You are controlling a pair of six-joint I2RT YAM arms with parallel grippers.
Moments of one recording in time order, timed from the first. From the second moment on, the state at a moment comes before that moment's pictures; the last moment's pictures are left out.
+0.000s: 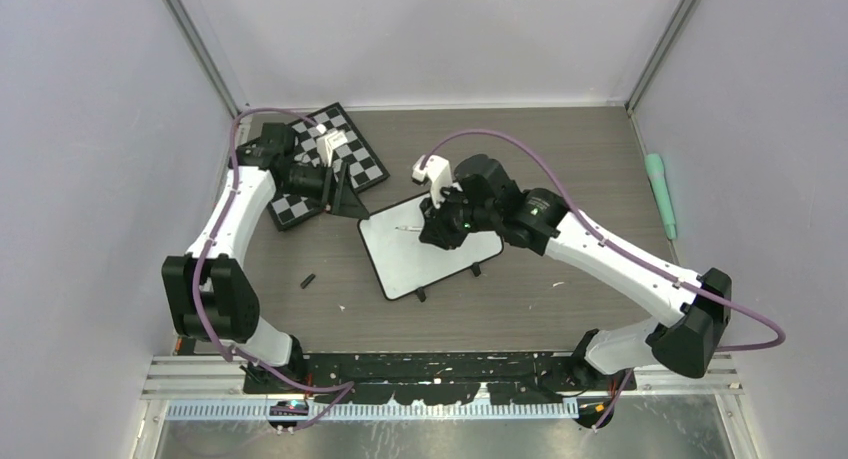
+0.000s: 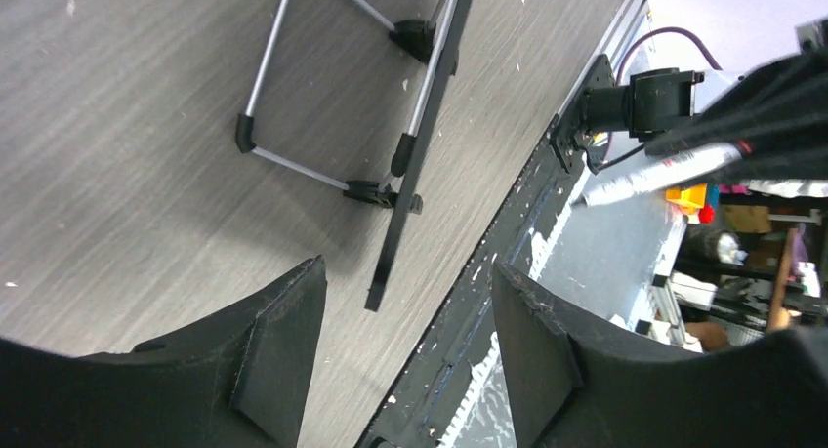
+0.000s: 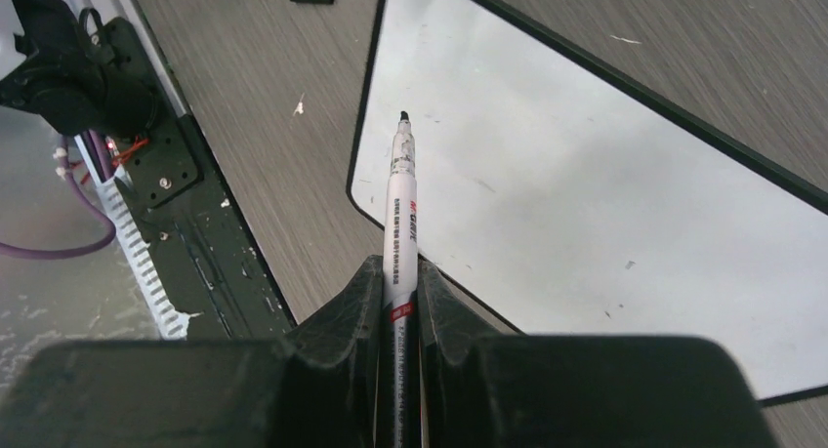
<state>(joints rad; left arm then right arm) -0.05 1.53 1.38 -1.03 0.97 0.24 0.85 1.35 1.31 -0.57 -0.26 0.04</state>
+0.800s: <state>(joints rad) -0.07 1.54 1.25 -0.89 1.04 0.16 0.98 1.49 1.40 -0.57 -0.09 -0.01</state>
